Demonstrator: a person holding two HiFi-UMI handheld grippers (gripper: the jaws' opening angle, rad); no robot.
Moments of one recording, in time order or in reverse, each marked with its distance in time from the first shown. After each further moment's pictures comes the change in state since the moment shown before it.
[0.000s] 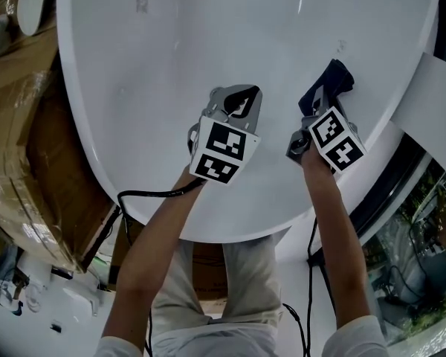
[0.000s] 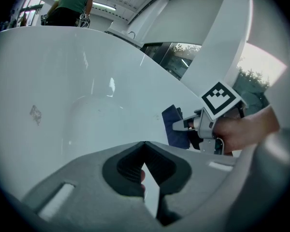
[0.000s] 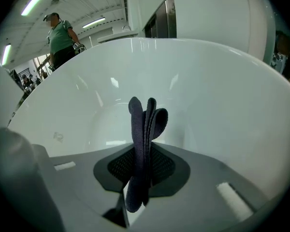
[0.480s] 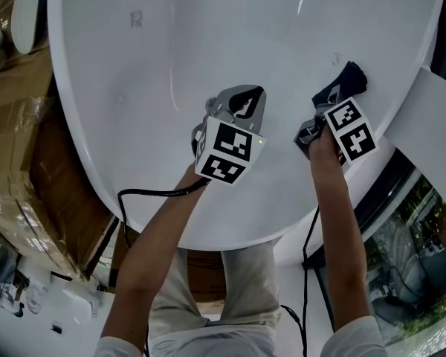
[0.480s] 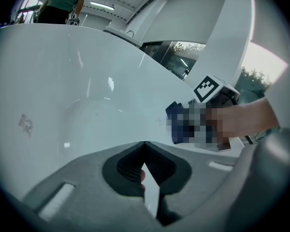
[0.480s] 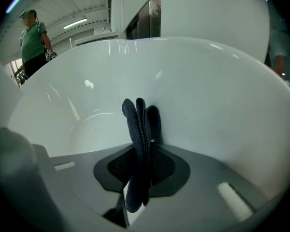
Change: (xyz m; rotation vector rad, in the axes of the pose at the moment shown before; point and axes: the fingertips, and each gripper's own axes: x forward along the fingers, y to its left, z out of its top) left arm 0.031 0.008 0.027 0.019 -0.007 -0.016; right arm 0.027 -0.035 0.054 0.131 -0.035 -0.193
